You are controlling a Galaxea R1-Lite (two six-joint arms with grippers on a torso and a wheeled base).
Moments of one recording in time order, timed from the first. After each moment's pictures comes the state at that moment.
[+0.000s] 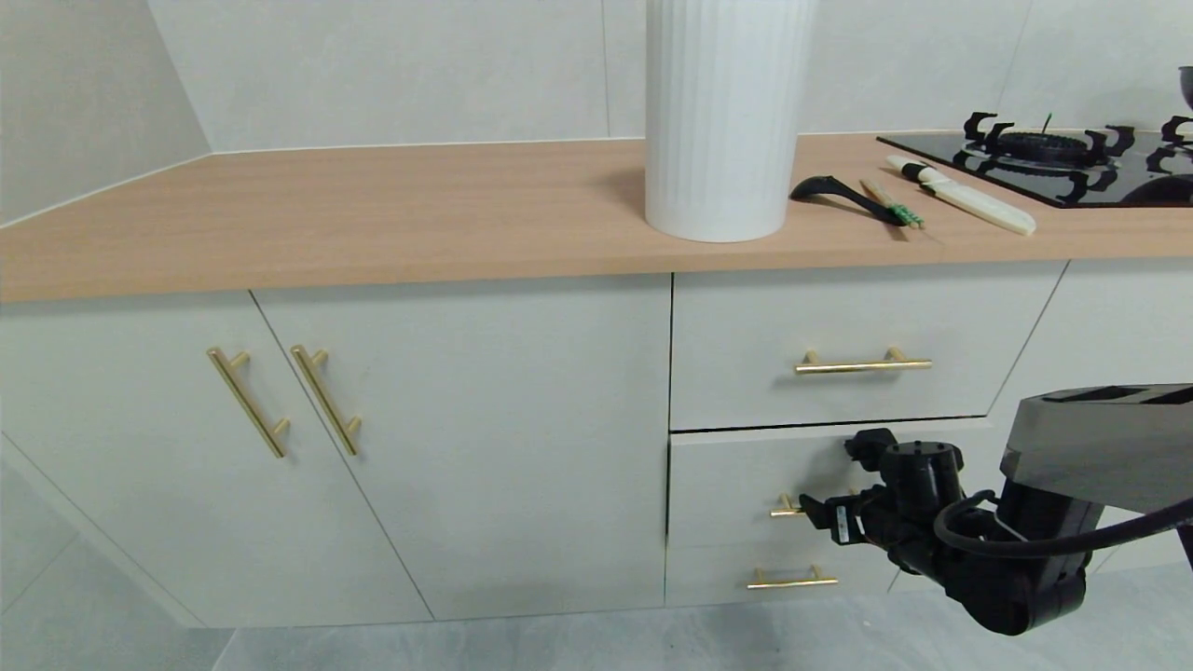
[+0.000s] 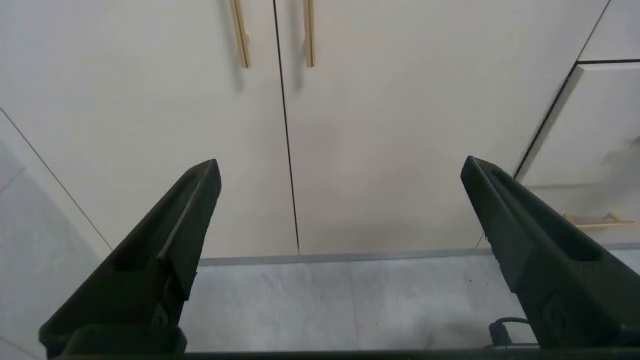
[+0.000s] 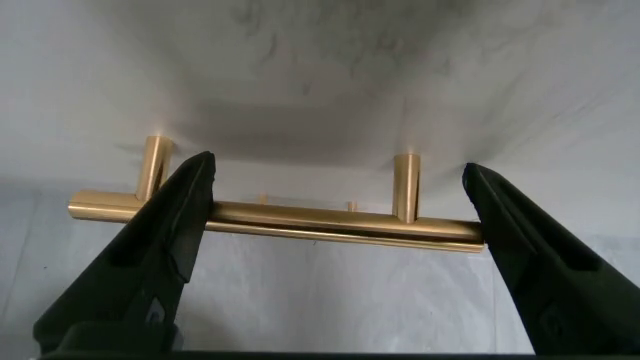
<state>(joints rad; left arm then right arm) 0.00 0.00 0.00 0.00 0.01 0.00 0.27 2.38 -0.66 -1.12 -0.13 0.06</state>
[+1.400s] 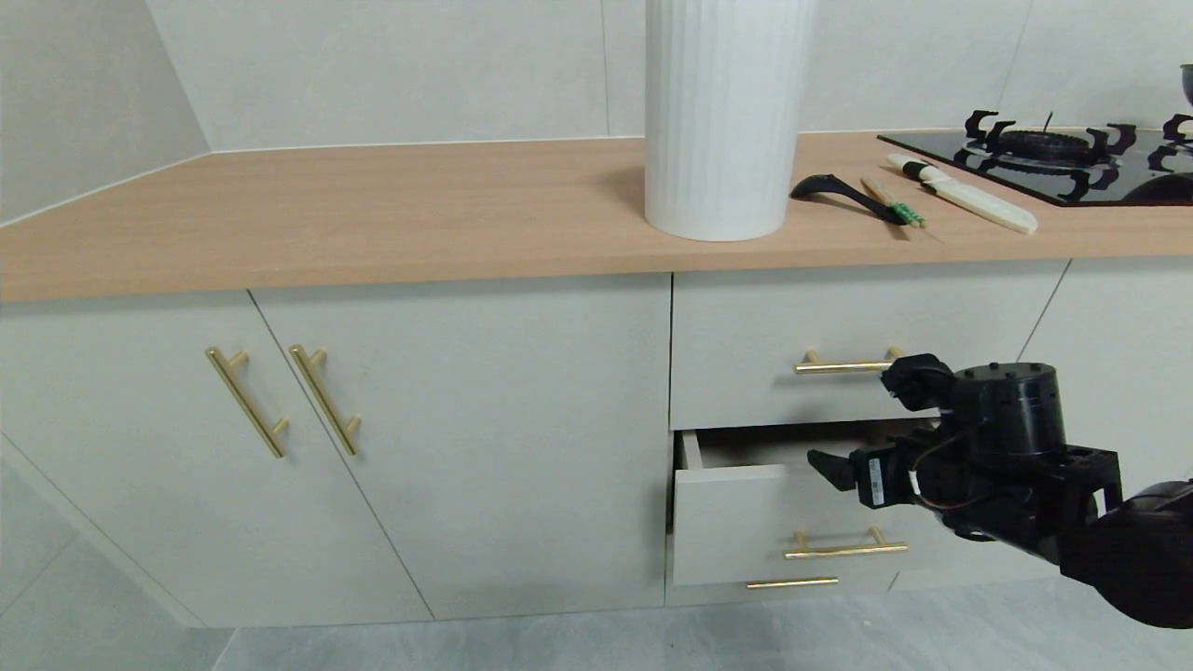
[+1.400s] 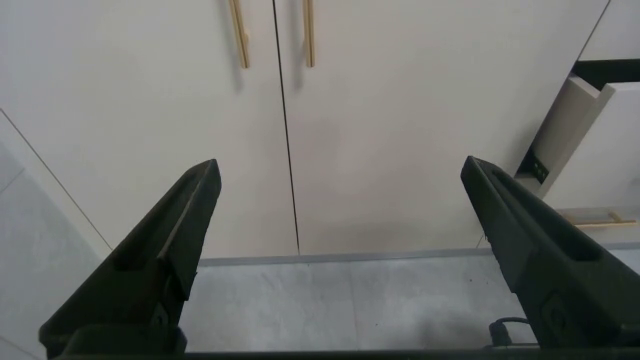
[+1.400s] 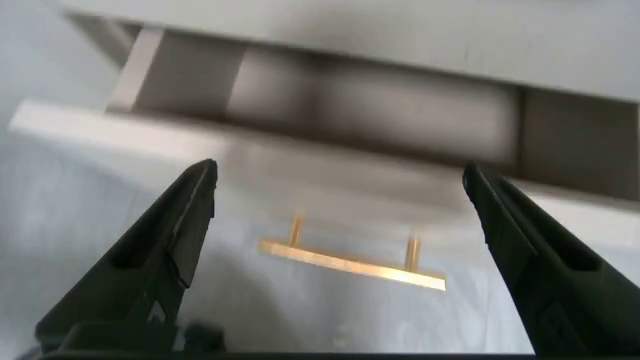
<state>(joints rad) 0.00 0.00 0.00 0.00 0.01 0.00 0.38 1.83 -0.61 -0.78 -0.14 0.07</state>
